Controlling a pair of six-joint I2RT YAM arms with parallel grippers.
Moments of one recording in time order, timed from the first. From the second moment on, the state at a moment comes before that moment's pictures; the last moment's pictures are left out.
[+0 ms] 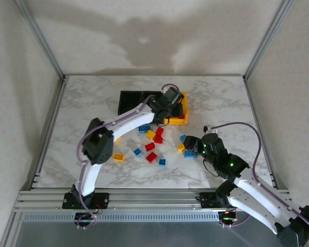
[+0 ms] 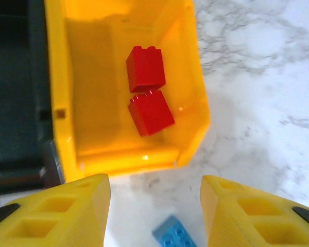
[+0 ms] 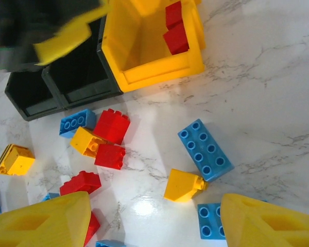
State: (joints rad) left arm -0.80 2.03 1.78 -0.58 -0.16 -0.76; right arm 0.70 0.71 0.53 -0.44 0.20 0.76
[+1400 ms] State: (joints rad) left arm -0.77 1.68 1.01 -0.36 -0.19 -0.81; right arm 0.70 0.93 0.55 -0.29 0.08 0.70
